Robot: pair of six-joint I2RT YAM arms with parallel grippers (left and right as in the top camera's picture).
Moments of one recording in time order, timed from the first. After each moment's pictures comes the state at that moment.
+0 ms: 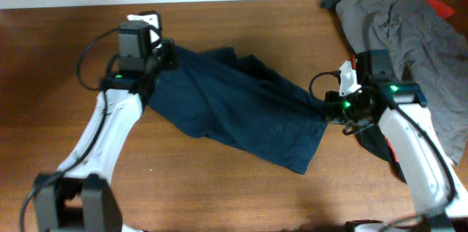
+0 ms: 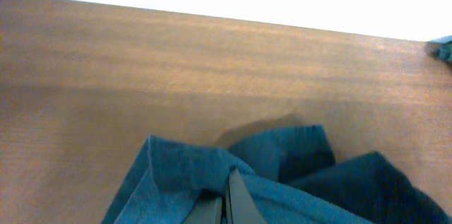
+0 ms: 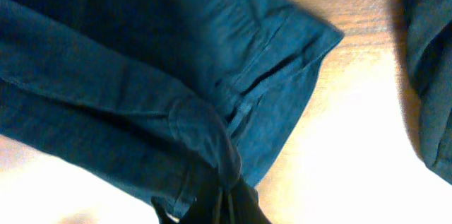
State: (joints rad) left arm -0.13 1.67 1.25 -0.20 0.04 -0.21; right arm -0.01 1.45 1.15 -0.99 -0.25 0.18
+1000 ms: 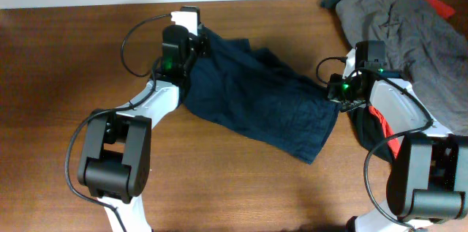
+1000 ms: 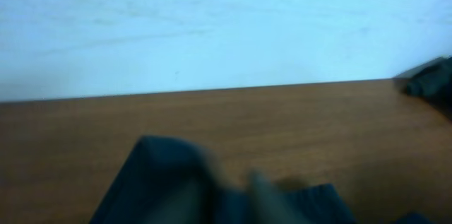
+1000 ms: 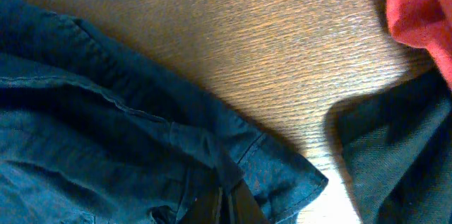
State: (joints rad) left arm -0.26 2.02 1.25 0.46 0.01 -0.13; right arm -0.10 1.77 1.15 -0.61 -0.18 0.20
